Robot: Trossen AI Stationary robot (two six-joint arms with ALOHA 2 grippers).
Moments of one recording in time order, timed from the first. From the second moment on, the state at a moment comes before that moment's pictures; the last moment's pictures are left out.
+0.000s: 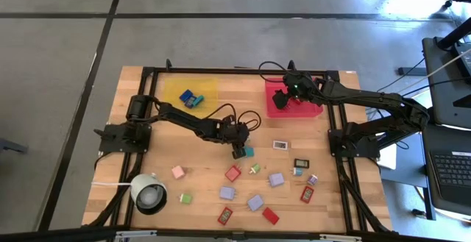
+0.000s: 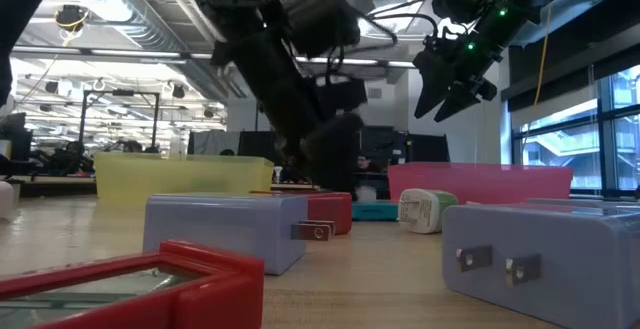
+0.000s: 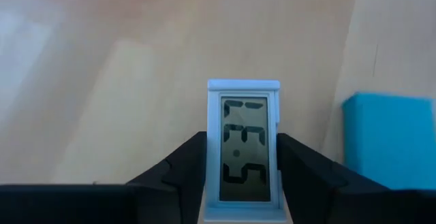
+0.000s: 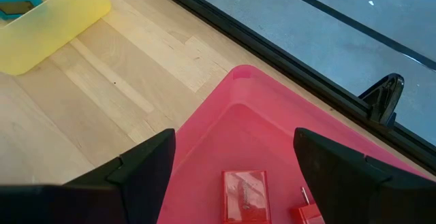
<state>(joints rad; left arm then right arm) -0.04 1.98 1.18 -0.13 -0.30 -0.28 -0.41 1.24 0.82 -0.39 0.32 0.30</state>
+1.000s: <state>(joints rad) 0.02 1.38 1.18 -0.86 -0.79 -0.44 -0.41 1.24 0.82 -0.38 0.32 0.30</state>
